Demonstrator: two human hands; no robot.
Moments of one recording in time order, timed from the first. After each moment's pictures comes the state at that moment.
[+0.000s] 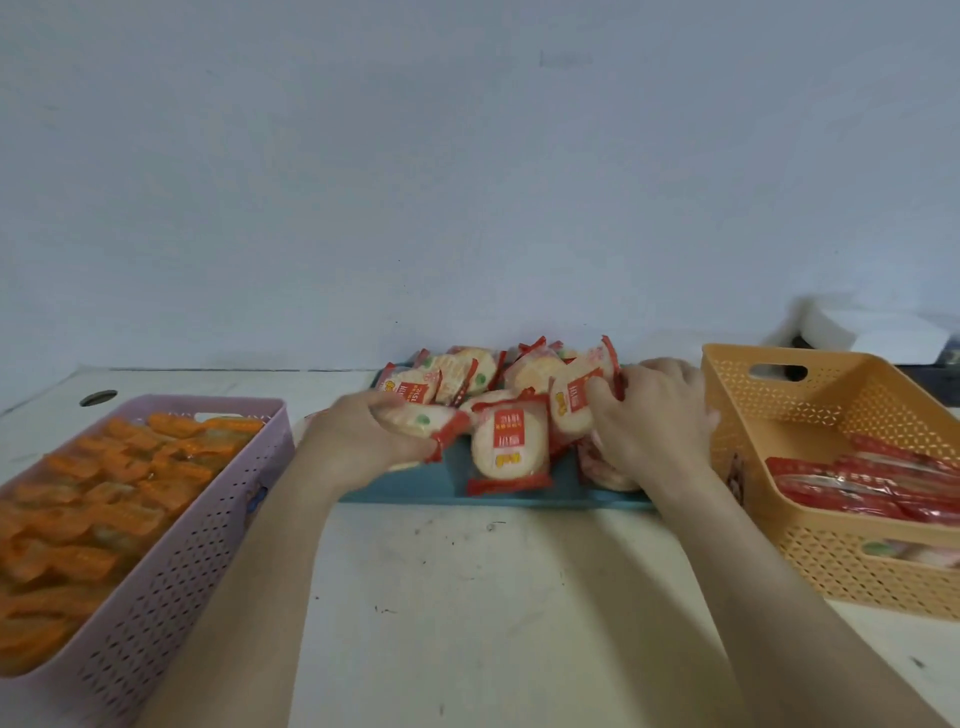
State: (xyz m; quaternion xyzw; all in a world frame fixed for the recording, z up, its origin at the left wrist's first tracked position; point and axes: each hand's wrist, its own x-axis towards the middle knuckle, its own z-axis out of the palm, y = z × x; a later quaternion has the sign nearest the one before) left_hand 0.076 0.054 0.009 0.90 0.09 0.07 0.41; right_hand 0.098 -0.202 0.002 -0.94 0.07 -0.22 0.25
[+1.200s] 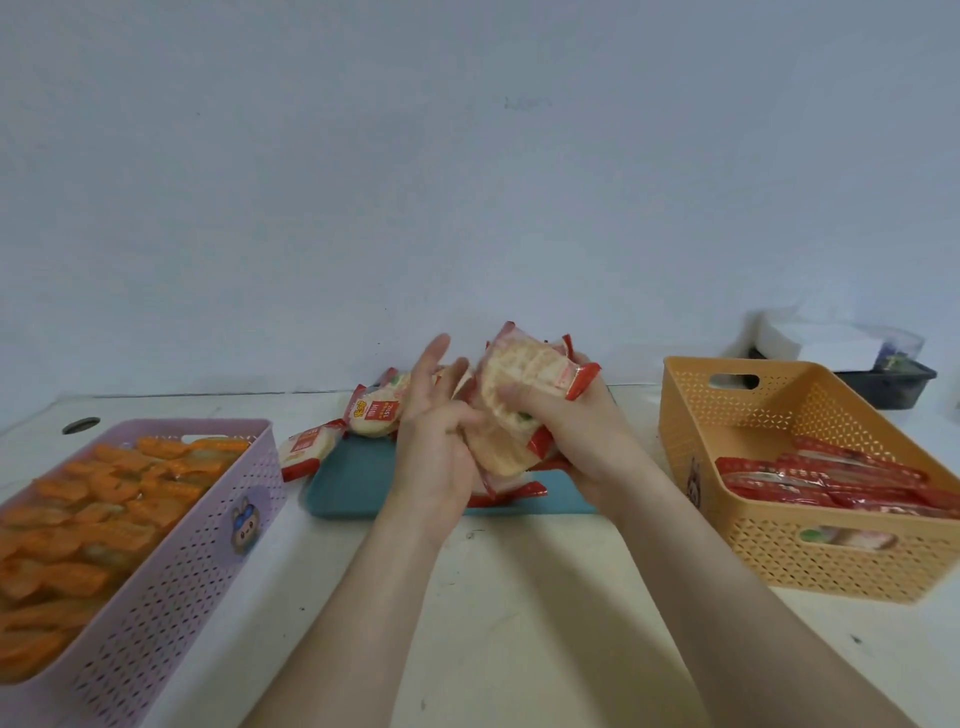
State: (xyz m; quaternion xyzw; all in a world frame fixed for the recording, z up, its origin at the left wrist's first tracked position) left_hand 0.053 -0.049 0.023 0.43 -0.09 0.06 0.90; right_hand 0.072 -0.181 0.025 -0.61 -0.09 0.01 0.78
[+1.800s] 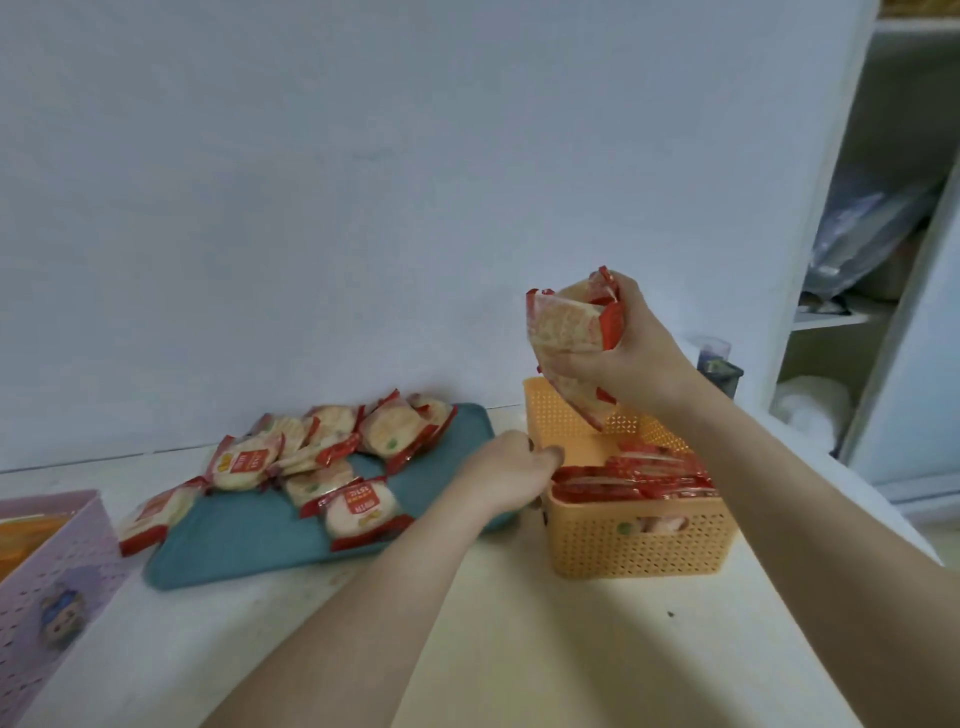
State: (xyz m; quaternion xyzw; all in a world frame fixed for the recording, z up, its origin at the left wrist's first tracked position) left_hand 0.071 -0.196 0.024 0.92 -0.15 -0.09 0.35; right_hand 0.055 -0.348 0.088 -0.81 -0.11 -0.24 0.52
